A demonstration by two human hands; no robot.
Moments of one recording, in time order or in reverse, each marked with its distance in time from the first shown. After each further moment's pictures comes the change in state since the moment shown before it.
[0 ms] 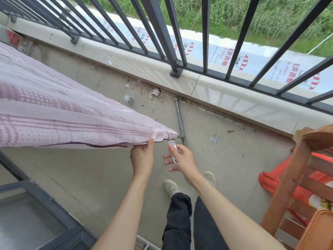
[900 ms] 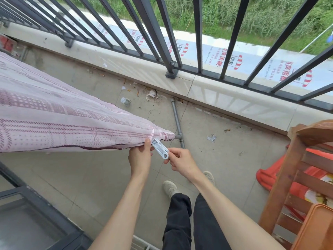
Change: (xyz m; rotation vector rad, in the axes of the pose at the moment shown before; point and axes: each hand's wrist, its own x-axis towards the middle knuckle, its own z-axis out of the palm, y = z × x) left_hand 0.002 0.000 0.001 0.016 -0.070 0.050; right_hand -0.002 0.000 -0.009 -0.243 -0.122 -0.126
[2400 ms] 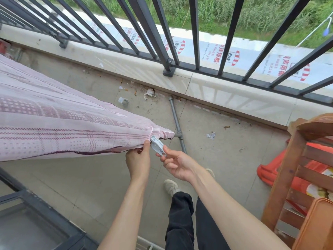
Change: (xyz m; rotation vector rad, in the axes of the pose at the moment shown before) left_hand -0.003 -0.001 -0.001 -0.069 0.133 -0.055; right_hand 0.009 -0.007 0.003 0.897 -0.200 0.580
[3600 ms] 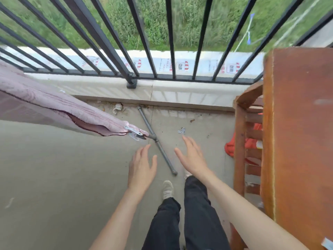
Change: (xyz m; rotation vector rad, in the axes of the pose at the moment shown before) left_hand -0.077 -0.043 -0.038 0.654 -0.537 0.703; right_hand -0.106 0.072 -0.055 -1.328 0.933 -0.727
